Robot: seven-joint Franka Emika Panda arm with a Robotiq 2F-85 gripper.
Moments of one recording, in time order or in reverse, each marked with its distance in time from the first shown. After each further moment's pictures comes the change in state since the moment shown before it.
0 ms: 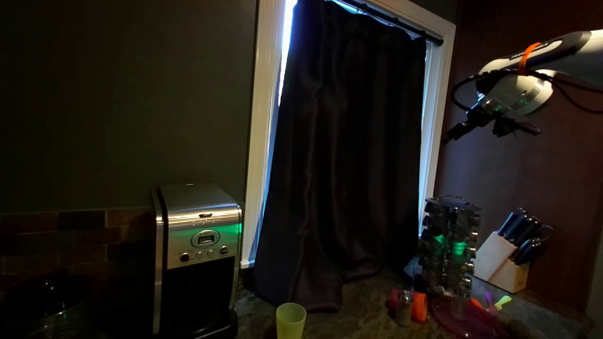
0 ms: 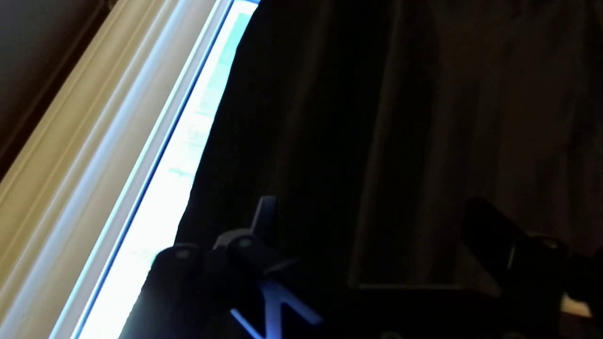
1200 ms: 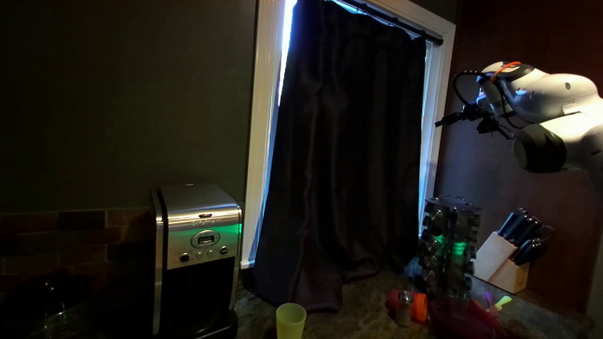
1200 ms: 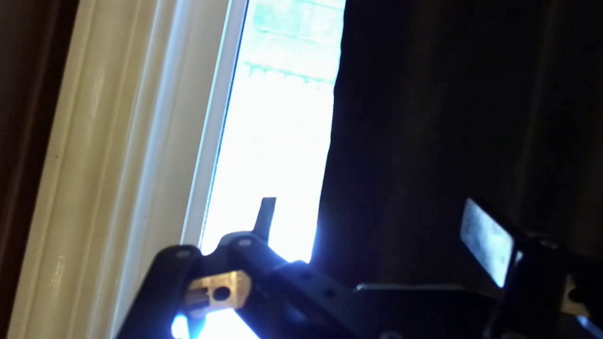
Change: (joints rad) arm -0.415 0.709 -0.041 0.880 0.898 -0.333 -0.233
